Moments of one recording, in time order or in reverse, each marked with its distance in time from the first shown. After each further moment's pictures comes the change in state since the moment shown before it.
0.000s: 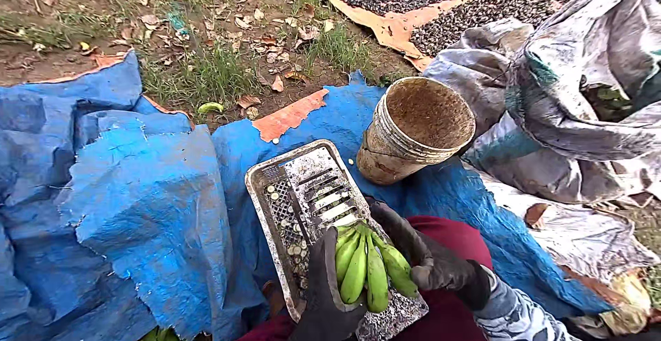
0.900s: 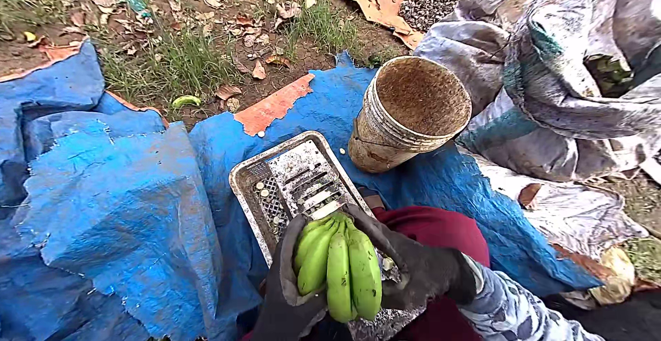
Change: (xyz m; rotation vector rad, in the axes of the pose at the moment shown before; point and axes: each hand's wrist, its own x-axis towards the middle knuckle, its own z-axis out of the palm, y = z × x) left_hand 0.040 -0.005 -0.043 -0.398 -0.042 -0.005; right_hand 0.026 -0.016 0.000 -0.293 -0.049 -0.019
